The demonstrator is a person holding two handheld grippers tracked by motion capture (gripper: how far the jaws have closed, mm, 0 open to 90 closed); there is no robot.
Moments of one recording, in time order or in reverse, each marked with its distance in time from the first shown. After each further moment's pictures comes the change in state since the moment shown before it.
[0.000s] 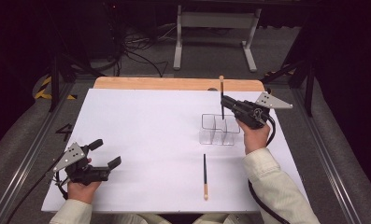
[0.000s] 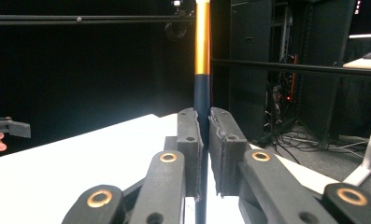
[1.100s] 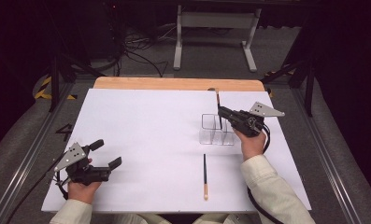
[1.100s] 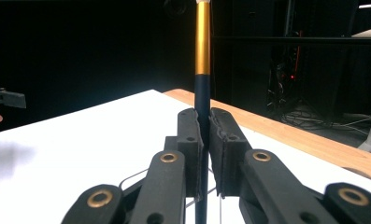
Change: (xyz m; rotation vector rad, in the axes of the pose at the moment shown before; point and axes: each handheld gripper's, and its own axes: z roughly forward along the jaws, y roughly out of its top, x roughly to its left) left arm -0.001 0.000 0.001 0.005 -0.006 -0.002; right arm 0.001 -0.037 0.002 0.070 0.004 0.020
